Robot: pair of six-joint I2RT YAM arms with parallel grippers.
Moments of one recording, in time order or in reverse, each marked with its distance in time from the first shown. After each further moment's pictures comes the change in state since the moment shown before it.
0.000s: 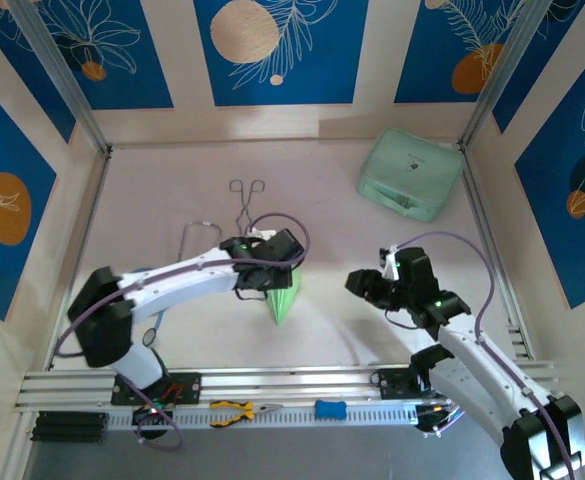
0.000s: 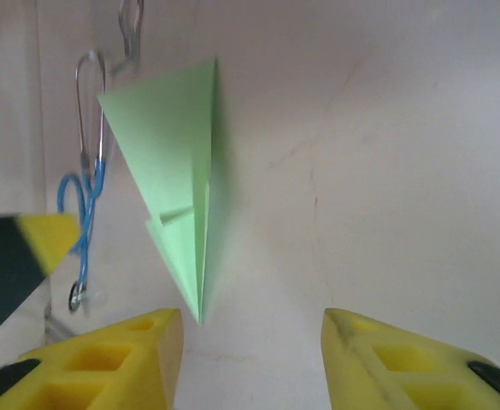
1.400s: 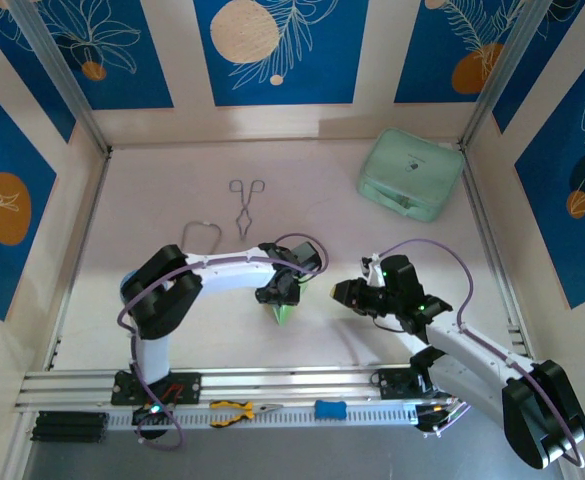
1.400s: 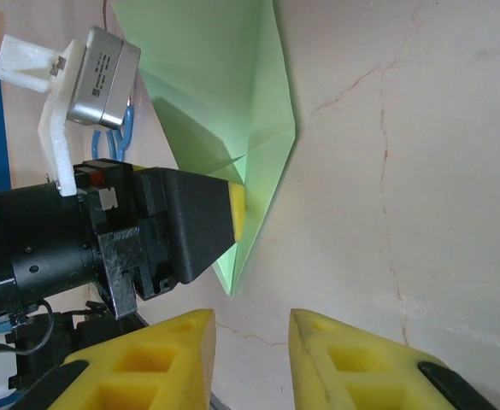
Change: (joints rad) left arm -0.010 0.364 0.061 0.030 0.171 0.032; right arm 0.103 0.138 -0.165 0.350 -0.152 0.117
